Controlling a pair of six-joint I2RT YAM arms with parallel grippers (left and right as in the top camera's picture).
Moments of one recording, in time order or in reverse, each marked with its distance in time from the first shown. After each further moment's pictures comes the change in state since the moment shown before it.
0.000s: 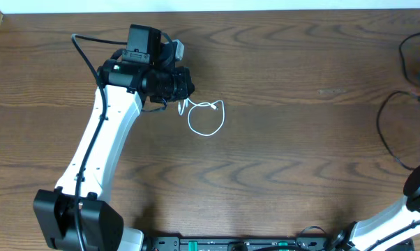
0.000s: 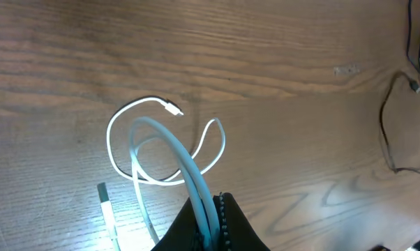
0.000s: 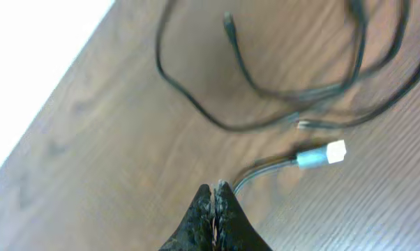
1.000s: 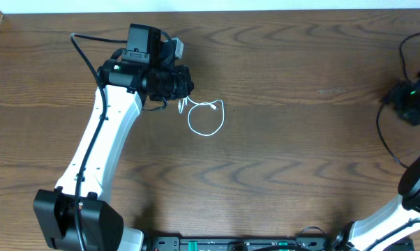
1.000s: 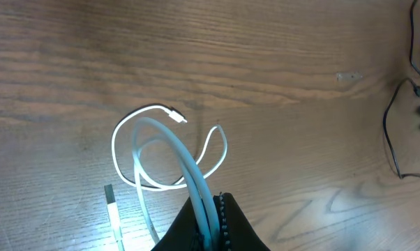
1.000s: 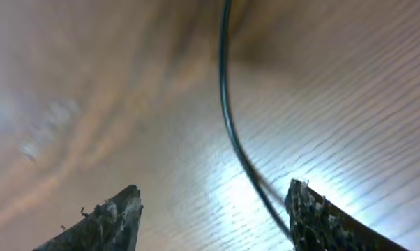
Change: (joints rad) left arm 0.000 0.000 0.000 0.019 -0.014 0.000; right arm 0.097 0.000 -0.124 -0.396 -0.027 -0.225
